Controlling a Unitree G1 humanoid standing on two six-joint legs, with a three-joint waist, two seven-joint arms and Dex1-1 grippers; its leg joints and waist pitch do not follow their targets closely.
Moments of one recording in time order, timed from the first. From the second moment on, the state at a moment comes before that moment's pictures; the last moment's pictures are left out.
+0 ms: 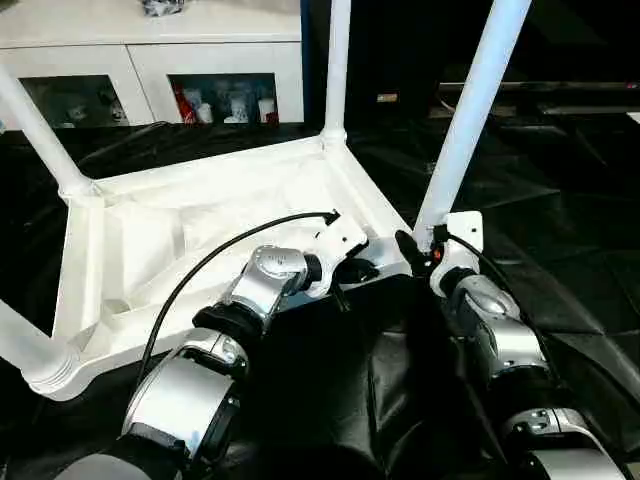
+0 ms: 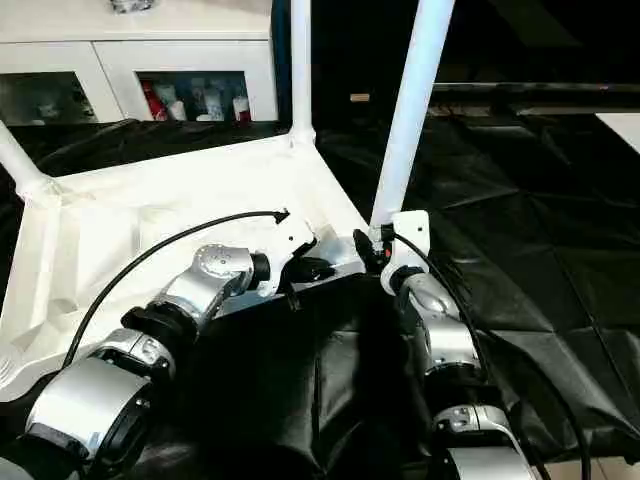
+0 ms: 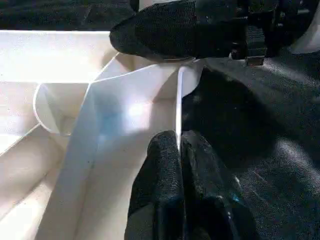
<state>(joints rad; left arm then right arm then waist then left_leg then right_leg) -0.86 0.03 -0.18 1.08 0.11 -0.03 -0.84 -0.50 -0.14 -0.07 0.67 0.14 0.01 0.34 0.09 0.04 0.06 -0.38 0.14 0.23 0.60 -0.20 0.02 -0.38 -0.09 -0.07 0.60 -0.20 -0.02</state>
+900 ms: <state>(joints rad) -0.79 0.22 -0.21 0.99 0.06 -0.07 -1.40 -0.38 -0.44 0.12 0.47 0.23 0.06 1.15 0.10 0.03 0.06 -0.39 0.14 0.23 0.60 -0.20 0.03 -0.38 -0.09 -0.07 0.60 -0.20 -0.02</state>
